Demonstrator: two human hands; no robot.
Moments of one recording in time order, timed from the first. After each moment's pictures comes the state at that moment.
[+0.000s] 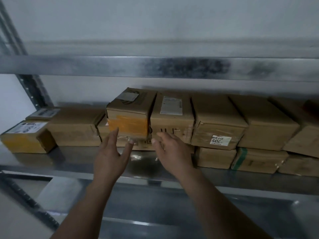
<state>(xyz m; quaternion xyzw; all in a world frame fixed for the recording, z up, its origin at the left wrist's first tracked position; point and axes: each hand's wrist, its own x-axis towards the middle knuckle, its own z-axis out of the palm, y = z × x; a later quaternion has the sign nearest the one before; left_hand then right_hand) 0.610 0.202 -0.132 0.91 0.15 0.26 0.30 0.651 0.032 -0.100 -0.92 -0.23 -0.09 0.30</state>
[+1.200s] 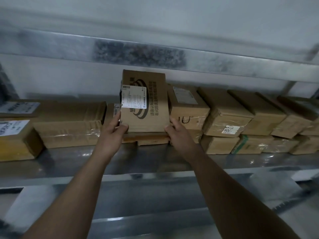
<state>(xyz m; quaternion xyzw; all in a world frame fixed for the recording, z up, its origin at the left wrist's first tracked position) 0.651 0.328 -0.123 0.75 0.02 0.09 0.65 0.664 0.127 -0.107 -0.83 -0.06 0.01 0.56</state>
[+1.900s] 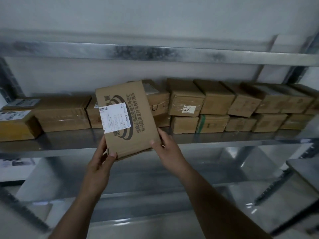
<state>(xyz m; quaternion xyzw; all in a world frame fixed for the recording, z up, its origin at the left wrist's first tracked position) 0.443 0.205 -0.150 0.74 0.00 0.15 0.65 0.495 0.010 -0.127 -0.83 -0.10 0.01 0.55</state>
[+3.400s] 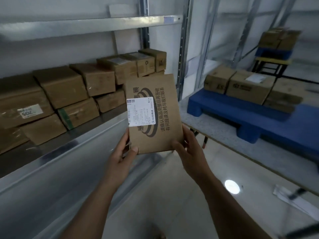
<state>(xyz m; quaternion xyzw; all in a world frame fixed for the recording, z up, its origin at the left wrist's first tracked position) 0.392 -0.178 -0.167 0.72 -0.28 -0.14 0.62 0.275 -0.345 -0.172 -0.76 0.16 -0.29 0.55</state>
